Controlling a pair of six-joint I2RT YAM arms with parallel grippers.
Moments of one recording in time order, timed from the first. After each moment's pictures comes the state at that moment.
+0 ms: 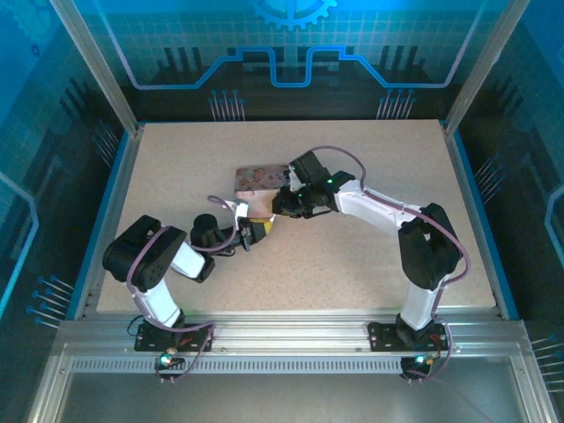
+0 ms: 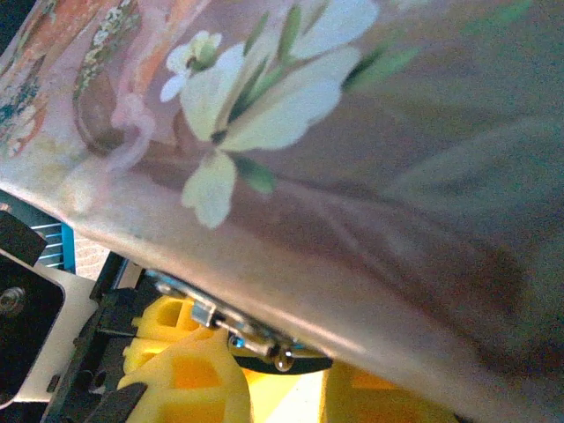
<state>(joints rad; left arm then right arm) -0.34 1.74 0.31 1.27 0.66 -0.56 0.65 1.80 1.36 -0.51 -0.41 0.73</state>
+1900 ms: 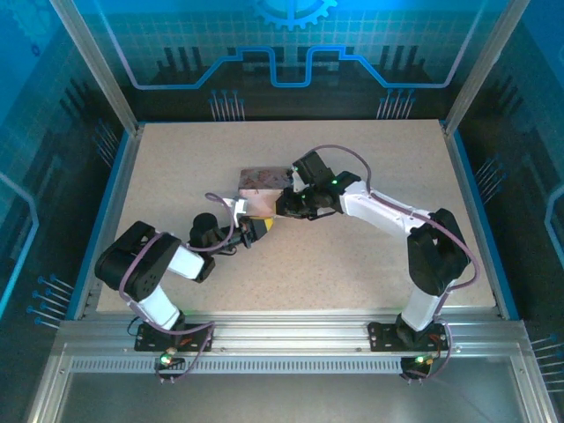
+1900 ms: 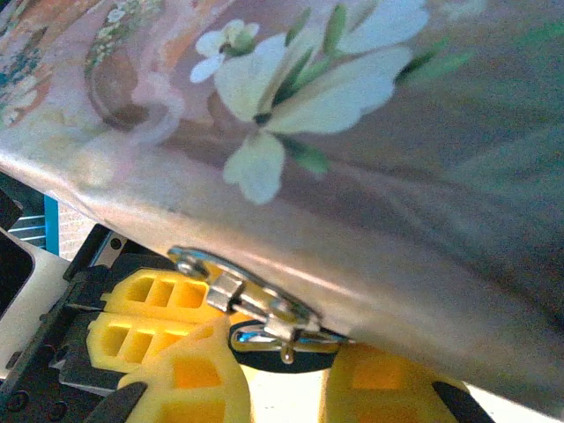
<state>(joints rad) -0.37 1.66 0.31 1.23 0.63 -0.66 0.66 1.74 1.35 -0.57 -0.38 0.69</state>
